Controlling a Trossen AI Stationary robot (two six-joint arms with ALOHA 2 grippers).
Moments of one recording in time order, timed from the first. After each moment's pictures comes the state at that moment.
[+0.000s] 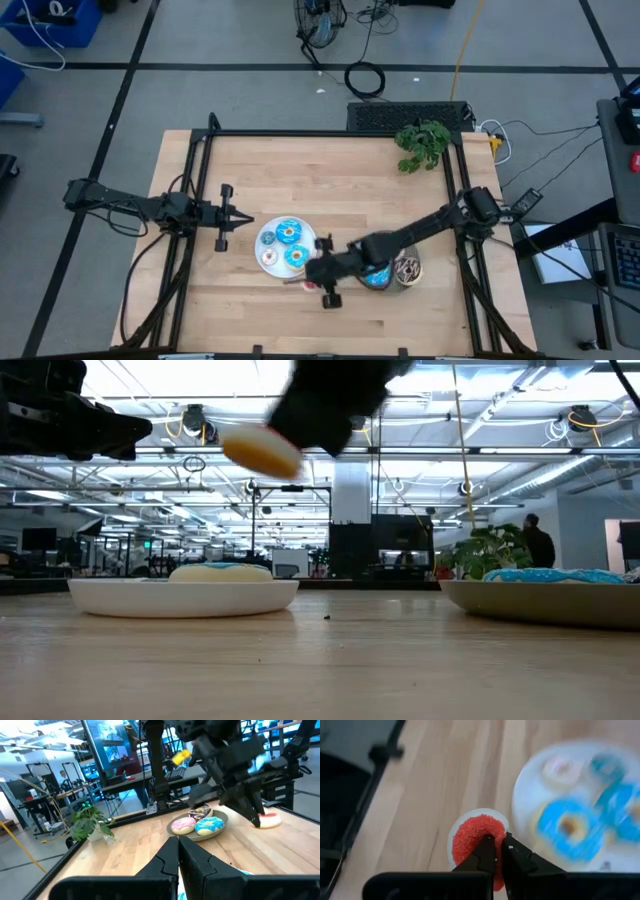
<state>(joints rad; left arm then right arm) -0.16 0.31 0.01 0.35 -0.09 0.26 0.35 1.96 1.45 -0.29 0.08 0.21</state>
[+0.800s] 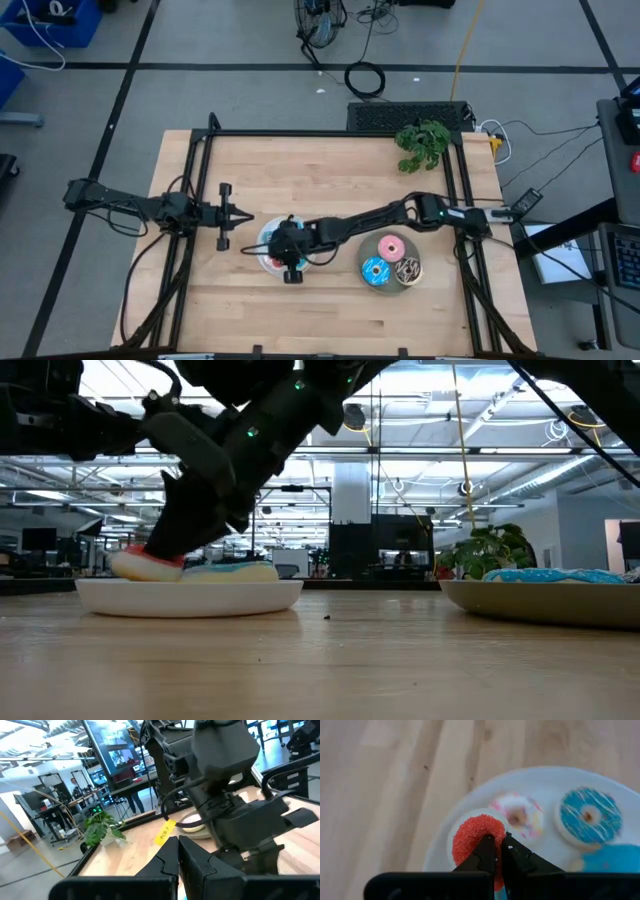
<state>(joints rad) -0.16 0.31 0.01 0.35 -0.12 0.36 0.16 2.37 1.90 -0.37 -0.06 0.07</state>
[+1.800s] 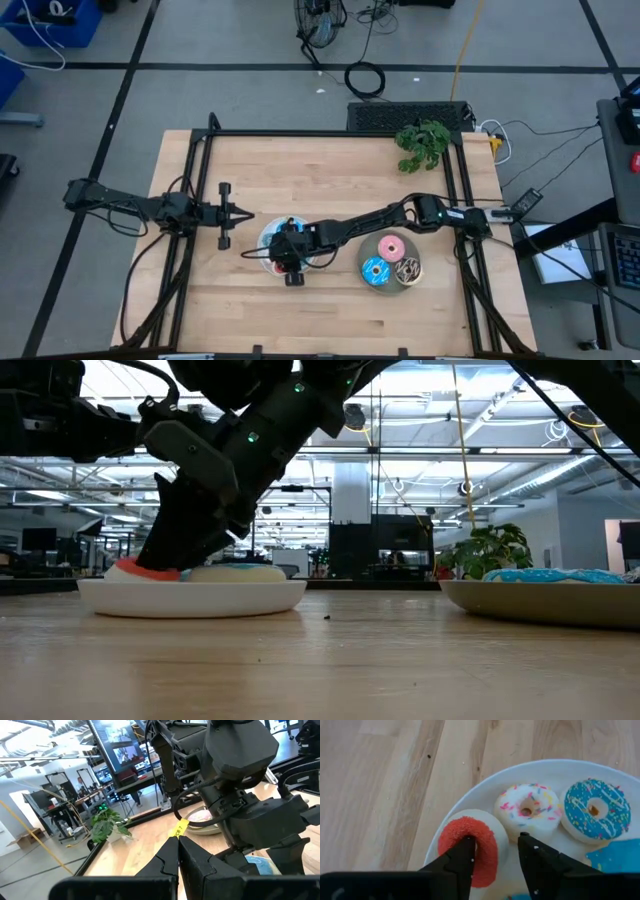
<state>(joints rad) -0.16 0.31 0.01 0.34 -0.15 0.39 0.16 2.39 1.91 -0.39 -0.05 0.06</state>
